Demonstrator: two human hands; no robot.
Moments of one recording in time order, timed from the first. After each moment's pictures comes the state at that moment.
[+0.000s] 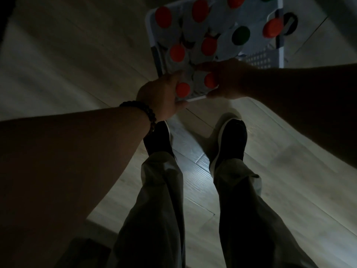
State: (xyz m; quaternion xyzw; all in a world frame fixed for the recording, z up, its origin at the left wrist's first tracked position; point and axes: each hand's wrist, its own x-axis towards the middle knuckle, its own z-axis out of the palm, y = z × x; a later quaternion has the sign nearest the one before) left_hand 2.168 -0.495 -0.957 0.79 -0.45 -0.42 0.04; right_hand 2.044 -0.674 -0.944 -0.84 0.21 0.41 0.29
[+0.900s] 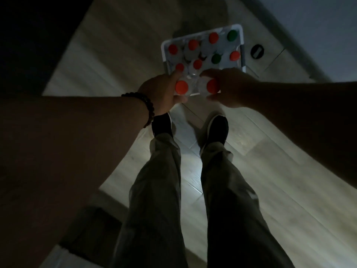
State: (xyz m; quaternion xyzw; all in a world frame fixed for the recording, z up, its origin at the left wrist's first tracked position) left_hand 2.162 -0.498 -0.732 0.77 -0.45 -0.44 0.07; right_hand 2.014 -0.662 -0.709 -0.83 0.27 0.35 0.35
